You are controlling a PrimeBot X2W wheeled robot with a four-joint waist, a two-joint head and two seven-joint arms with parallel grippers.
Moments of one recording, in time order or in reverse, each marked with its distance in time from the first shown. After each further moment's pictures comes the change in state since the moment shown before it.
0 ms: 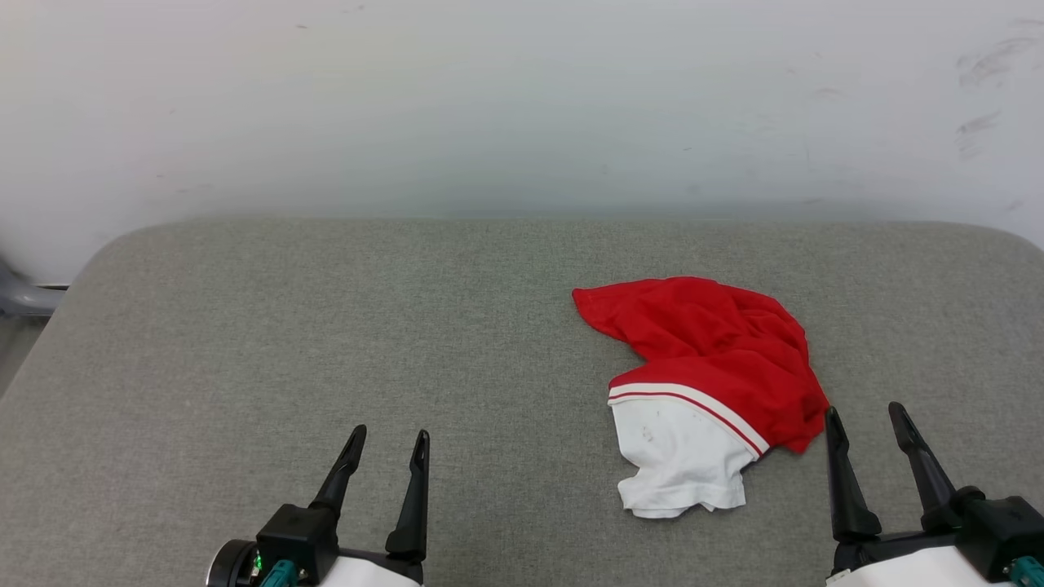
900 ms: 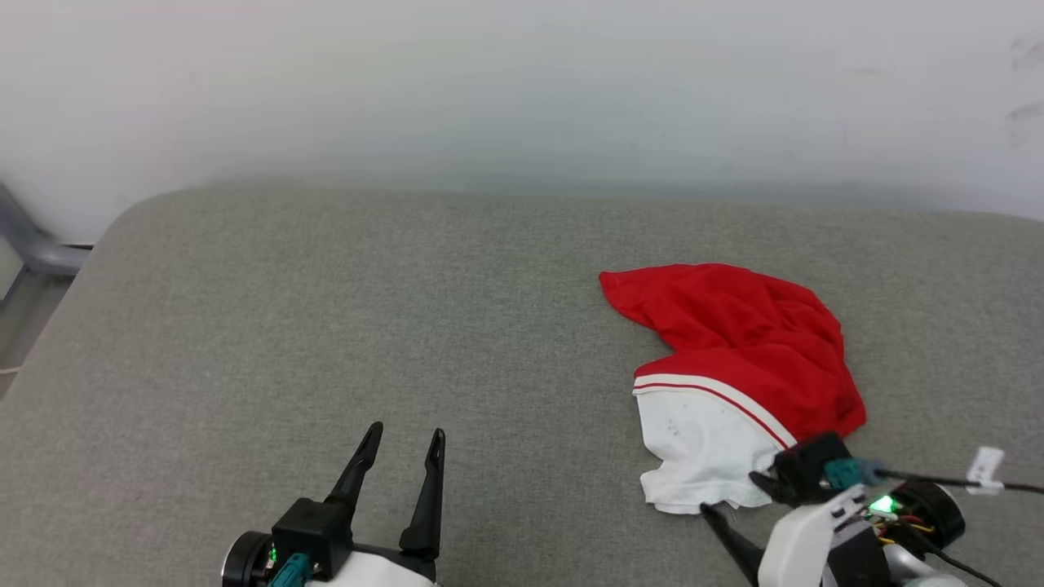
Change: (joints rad) left arm -0.013 -0.014 -0.008 0.023 0.008 -0.025 0.000; right arm -0.124 -0.281 0.397 -0.060 0.146 0.000 0.702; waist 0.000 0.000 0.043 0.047
